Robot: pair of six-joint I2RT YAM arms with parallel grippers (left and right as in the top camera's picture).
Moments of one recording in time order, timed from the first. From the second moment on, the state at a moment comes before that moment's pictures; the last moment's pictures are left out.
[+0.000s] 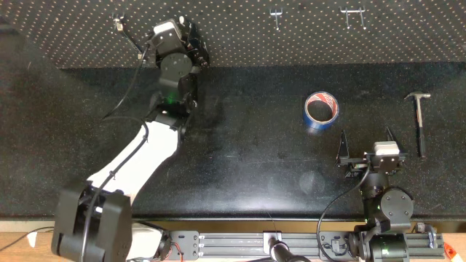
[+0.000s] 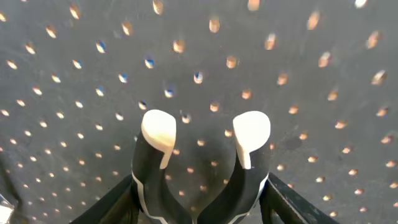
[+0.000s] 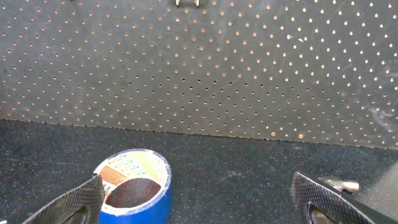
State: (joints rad) left arm -0.31 1.57 0.89 0.49 -0.41 -0.39; right arm 0.03 0.01 0.01 -0.07 -0.01 -0.07
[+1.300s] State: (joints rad) left arm 0.03 0.62 0.15 0.31 -0.20 -0.34; right arm 0.03 0.01 0.01 -0.07 -0.01 -0.07
